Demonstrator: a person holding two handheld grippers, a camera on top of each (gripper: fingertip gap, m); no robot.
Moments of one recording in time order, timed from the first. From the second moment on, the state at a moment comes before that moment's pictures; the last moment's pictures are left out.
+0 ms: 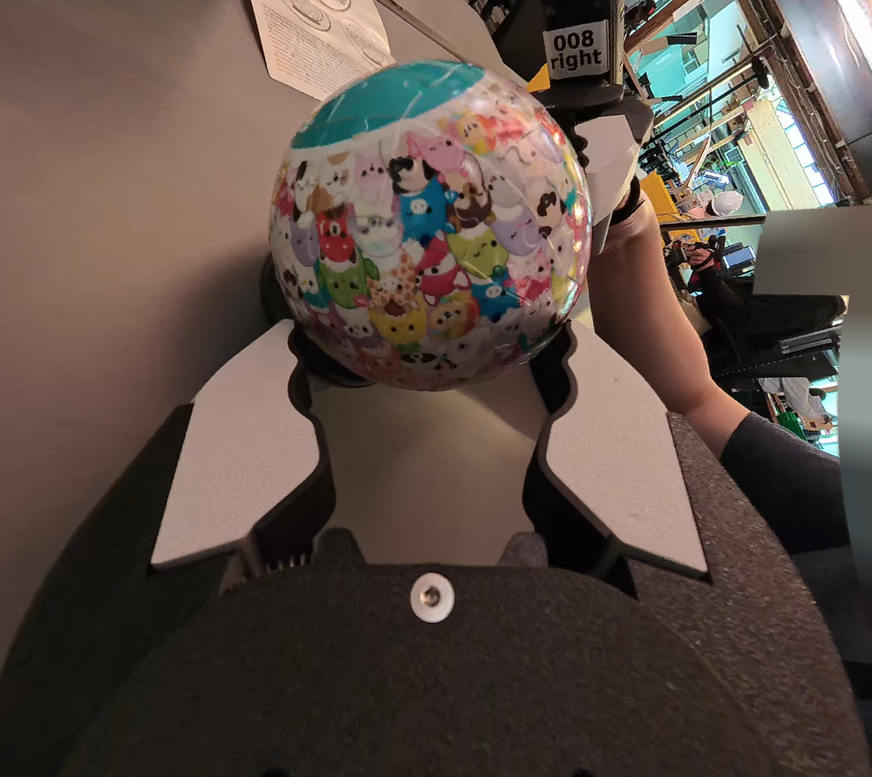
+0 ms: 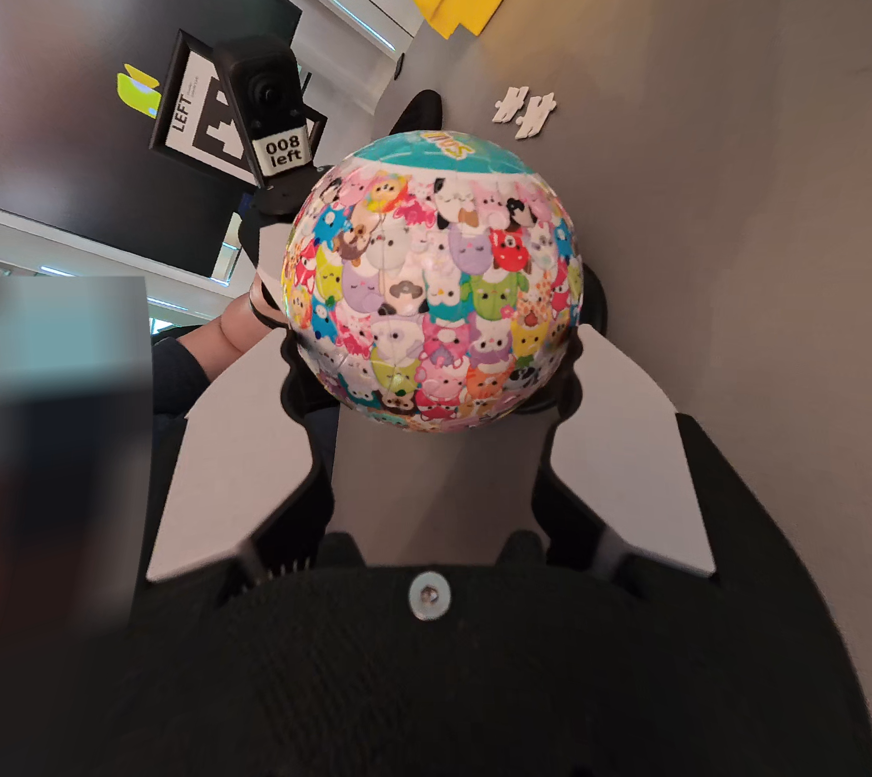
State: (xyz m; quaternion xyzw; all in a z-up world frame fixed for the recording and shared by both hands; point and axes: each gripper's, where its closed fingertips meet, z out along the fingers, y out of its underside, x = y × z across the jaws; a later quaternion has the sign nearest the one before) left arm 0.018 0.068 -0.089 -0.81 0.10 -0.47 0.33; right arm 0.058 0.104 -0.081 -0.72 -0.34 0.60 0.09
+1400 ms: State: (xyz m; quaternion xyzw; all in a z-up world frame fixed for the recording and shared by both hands) left arm 0.043 0.098 -0.017 -0.73 0.36 -0.50 0.29; right arm 0.076 -0.022 -0.079 -0.59 -0.62 0.26 0.45
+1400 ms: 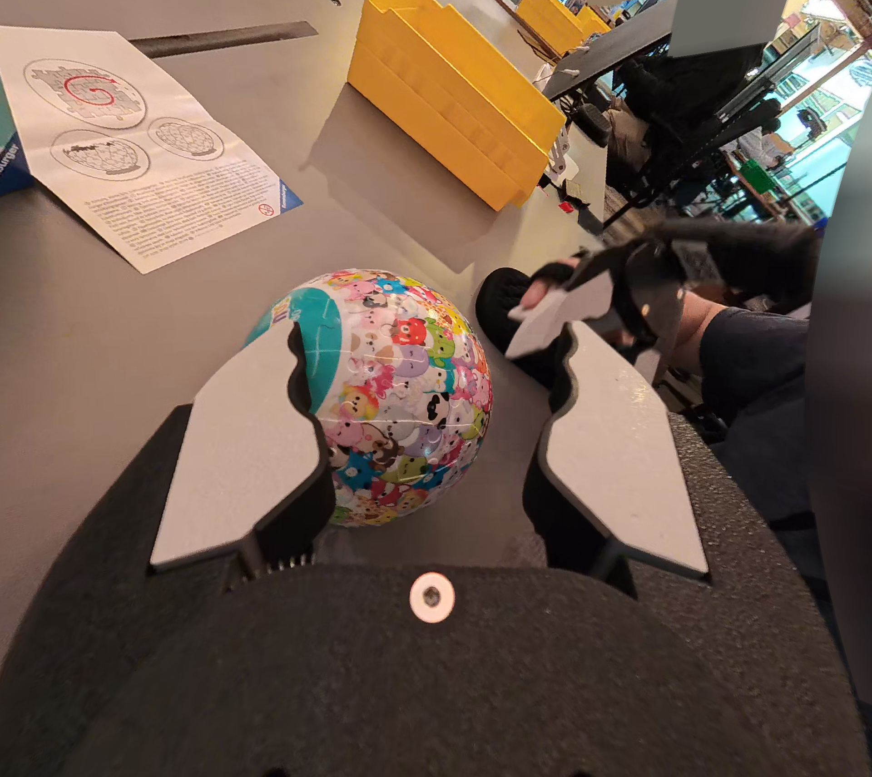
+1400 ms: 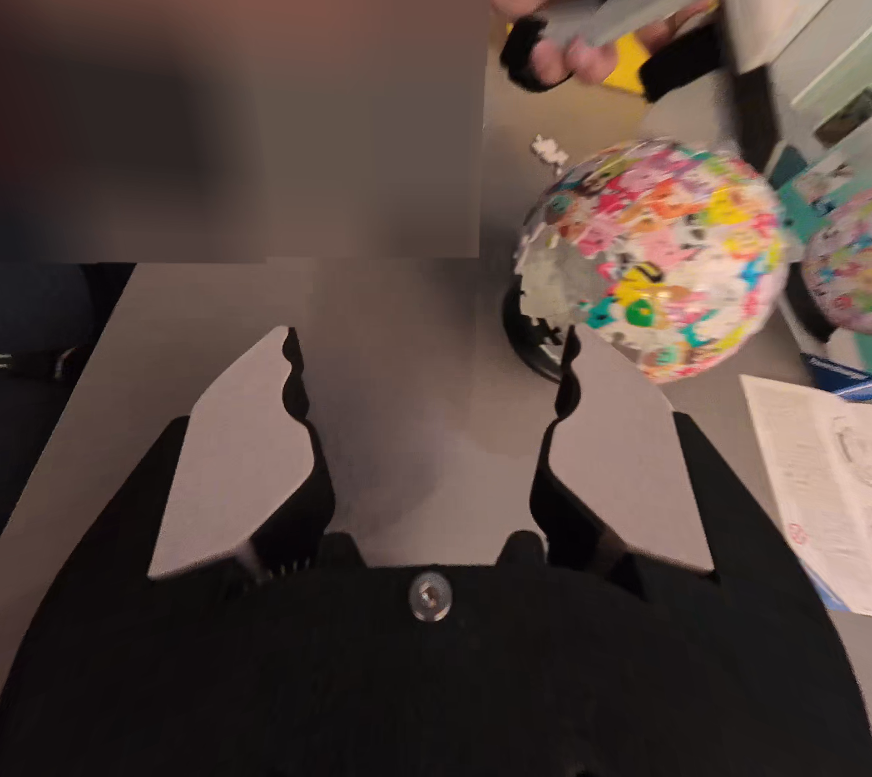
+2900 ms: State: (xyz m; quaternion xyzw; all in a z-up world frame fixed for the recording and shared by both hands) left arm -0.006 0.061 -0.055 -0.71 0.26 -0.55 0.36; right arm 0.092 0.108 -0.058 -0.66 -0.37 0.60 0.26
